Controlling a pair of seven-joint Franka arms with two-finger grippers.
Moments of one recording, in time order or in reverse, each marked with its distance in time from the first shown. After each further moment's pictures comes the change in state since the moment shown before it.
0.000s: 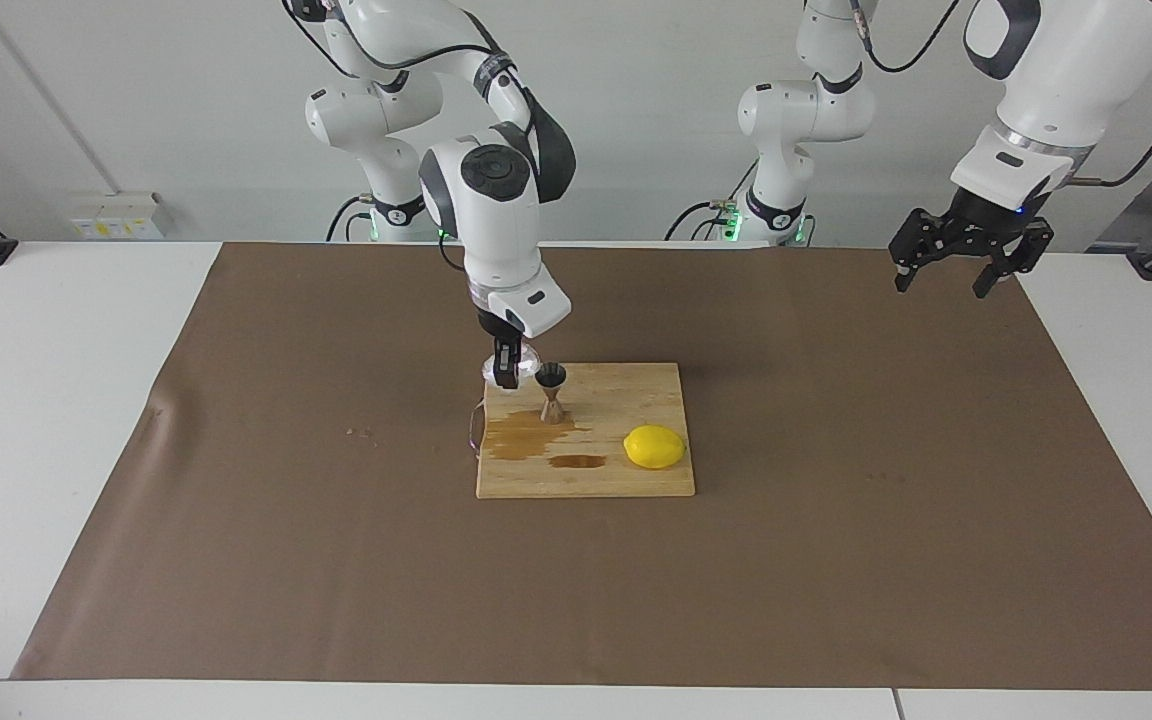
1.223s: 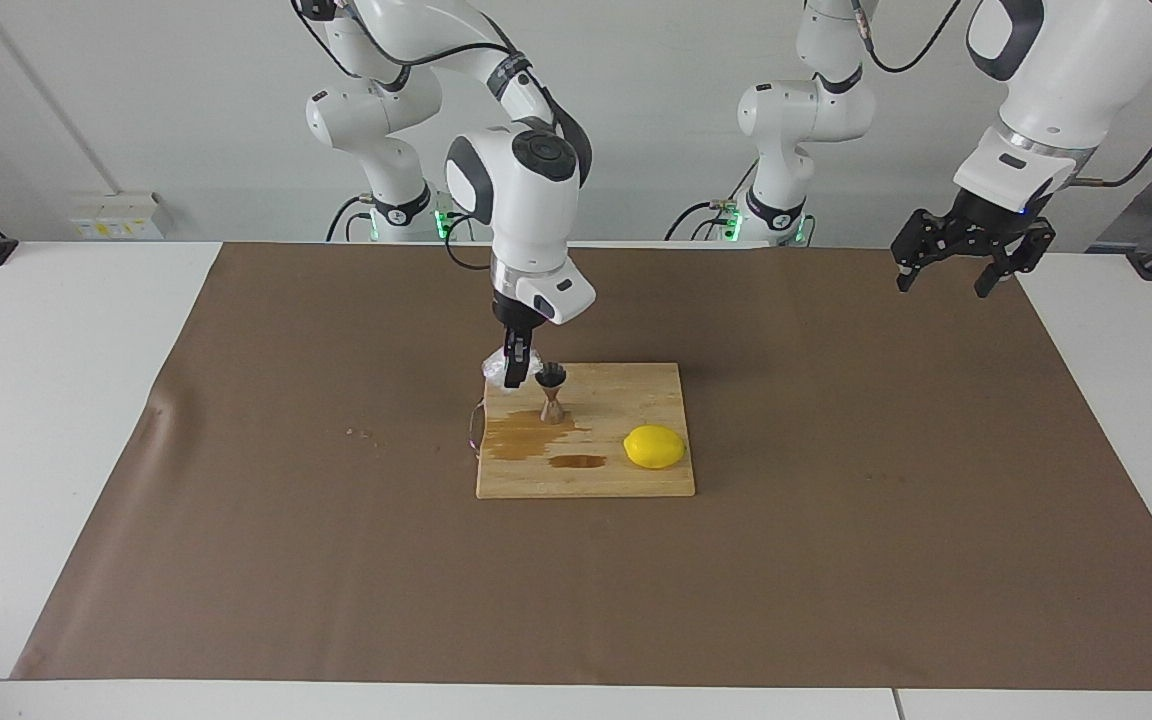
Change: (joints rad) left arm 0.001 -0.001 0.003 -0.001 0.000 -0.004 0.000; right arm 0.060 -0.001 0.001 -0.005 -0.170 0.000 0.054
